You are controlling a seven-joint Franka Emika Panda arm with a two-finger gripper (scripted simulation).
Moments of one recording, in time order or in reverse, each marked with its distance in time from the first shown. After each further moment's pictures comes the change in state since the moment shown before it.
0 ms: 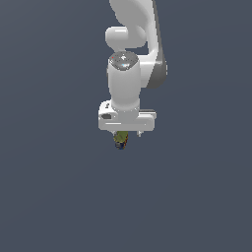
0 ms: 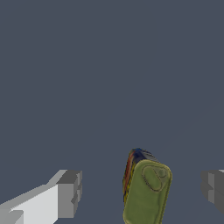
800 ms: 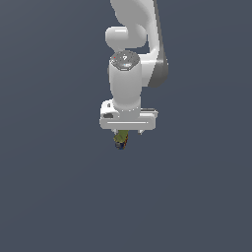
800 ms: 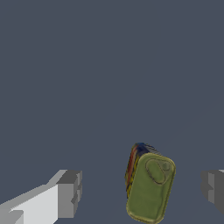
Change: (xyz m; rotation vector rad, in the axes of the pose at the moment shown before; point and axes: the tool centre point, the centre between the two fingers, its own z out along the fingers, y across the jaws) arm -0.008 -0.005 0.000 0.008 -0.026 -0.010
